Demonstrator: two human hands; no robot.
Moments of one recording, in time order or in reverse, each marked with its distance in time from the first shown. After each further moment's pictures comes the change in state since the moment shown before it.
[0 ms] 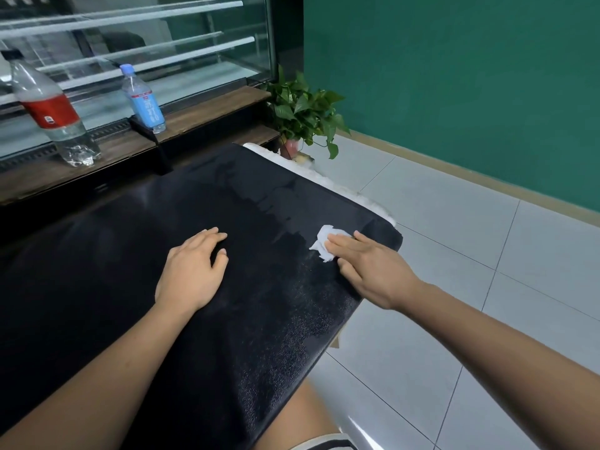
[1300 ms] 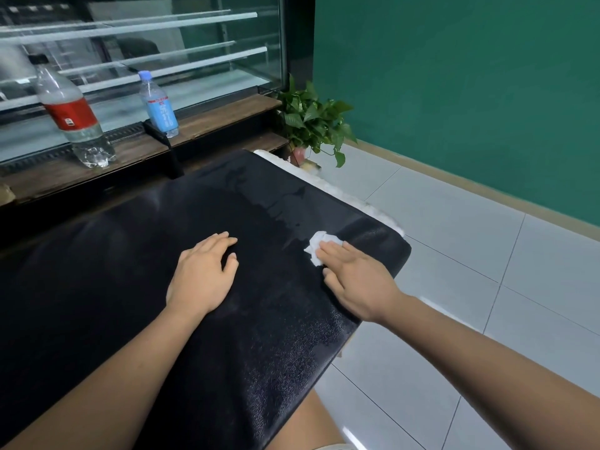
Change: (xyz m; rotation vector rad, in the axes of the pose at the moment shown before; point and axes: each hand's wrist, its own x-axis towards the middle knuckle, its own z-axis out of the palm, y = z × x) left_hand 0.003 -0.002 0.002 0.016 0.021 0.013; right_hand 0.024 -0.039 0.008 -0.081 0.004 0.001
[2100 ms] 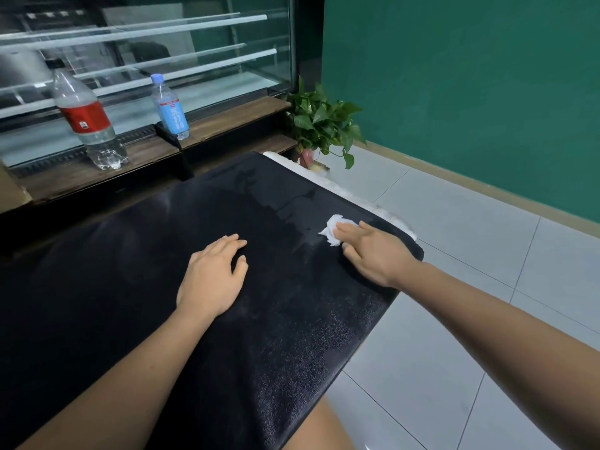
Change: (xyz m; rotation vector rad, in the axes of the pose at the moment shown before) left_hand -0.001 -0.001 0.000 -0.013 -0.013 -0.015; right_hand 0.044 0.048 -0.006 -0.001 -0.116 0.114
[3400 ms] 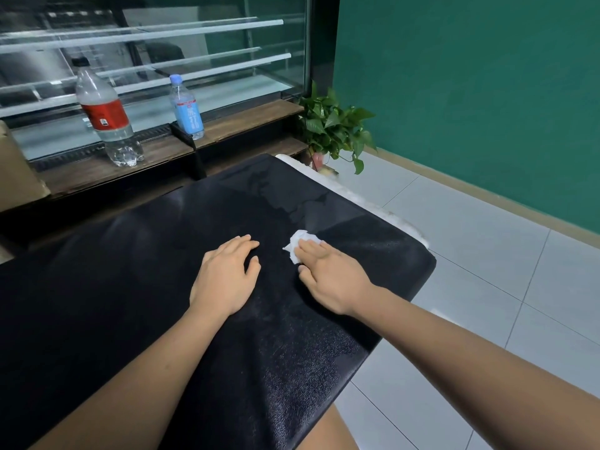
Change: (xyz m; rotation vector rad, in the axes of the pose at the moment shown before) left_hand -0.001 0.003 -0.002 0.000 0.018 -0.006; right_hand 0.008 -0.107 0.015 0.032 0.084 -0.186
